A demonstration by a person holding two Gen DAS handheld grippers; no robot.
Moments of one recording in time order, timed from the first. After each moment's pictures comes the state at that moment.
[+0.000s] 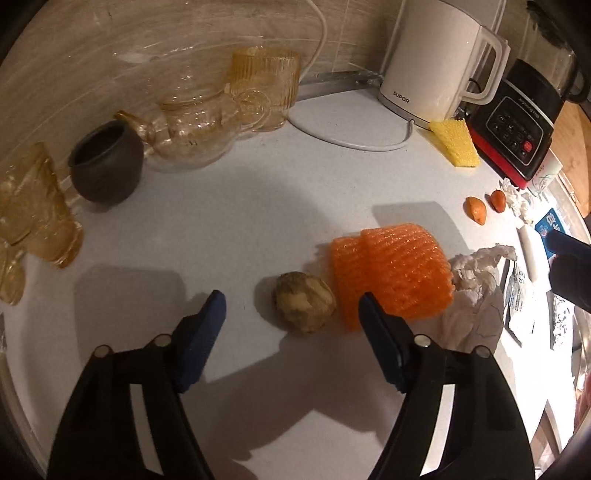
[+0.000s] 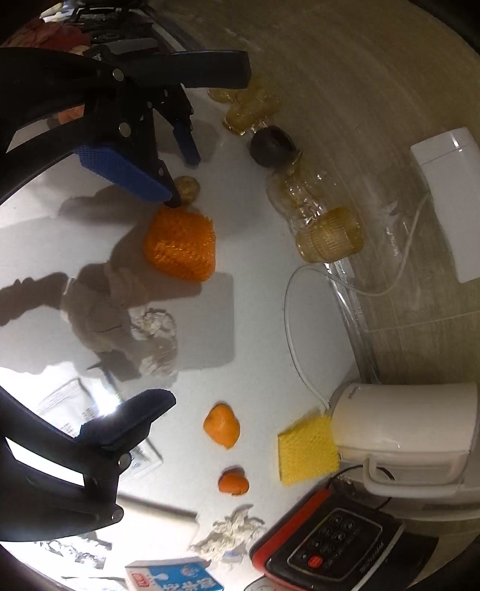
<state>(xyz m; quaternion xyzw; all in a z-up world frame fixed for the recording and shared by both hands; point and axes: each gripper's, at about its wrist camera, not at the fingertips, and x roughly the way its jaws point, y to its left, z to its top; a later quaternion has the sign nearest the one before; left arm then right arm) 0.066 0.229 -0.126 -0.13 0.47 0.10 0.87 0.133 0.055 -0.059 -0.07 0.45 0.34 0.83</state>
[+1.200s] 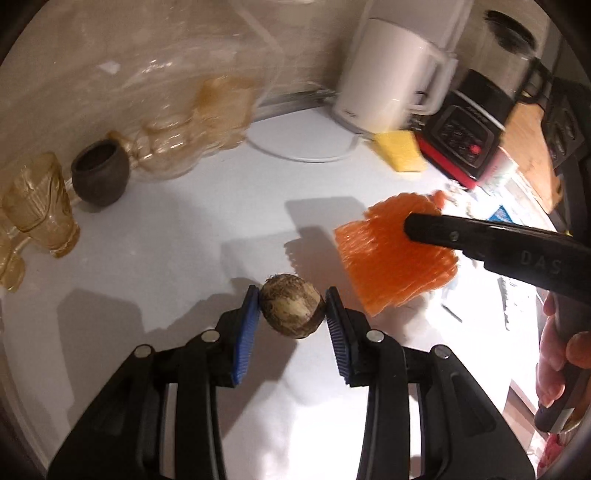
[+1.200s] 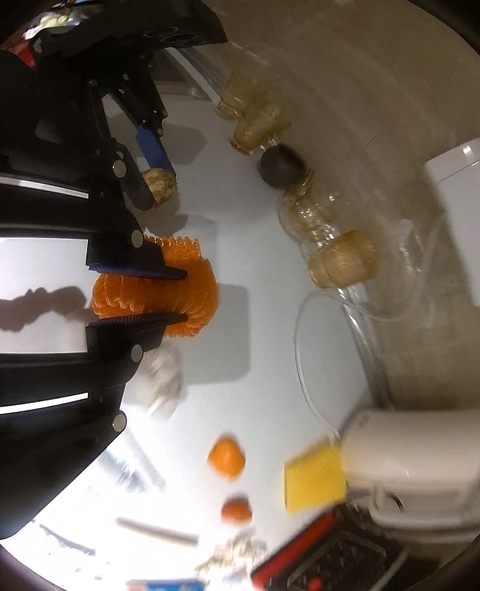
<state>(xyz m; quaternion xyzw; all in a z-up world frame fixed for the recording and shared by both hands) 0.018 0.189 -0.081 -0.14 0.44 0.04 0.89 0.119 0.056 -0.054 -0.07 0.46 0.36 0.81</state>
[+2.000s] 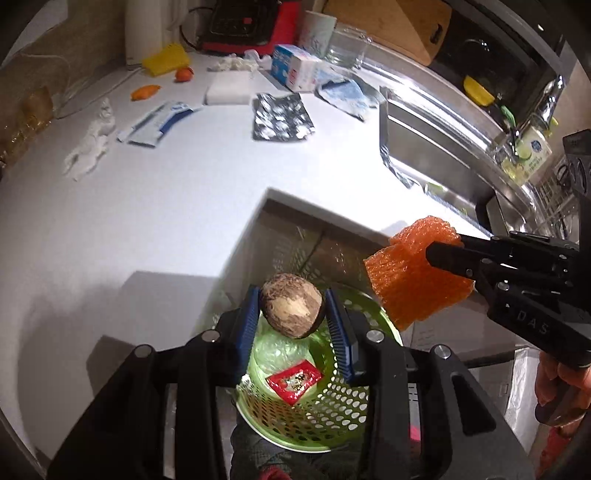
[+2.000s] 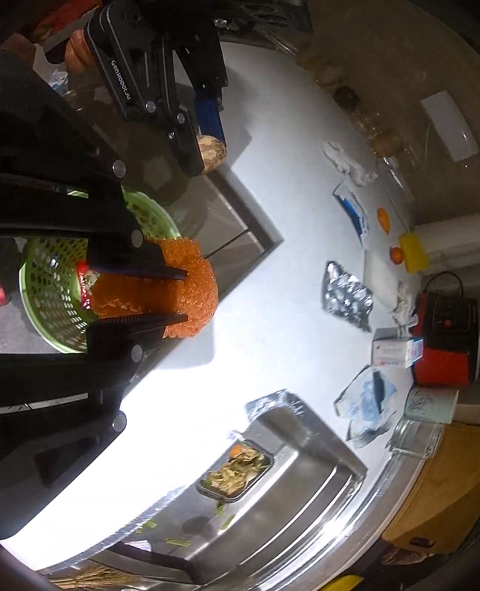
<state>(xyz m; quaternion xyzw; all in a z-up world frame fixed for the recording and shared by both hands) -0.099 -0.139 -0.105 -0.04 0.52 -0.12 0.85 -0.073 -0.302 -0.100 -0.06 0.50 0.20 0.84</state>
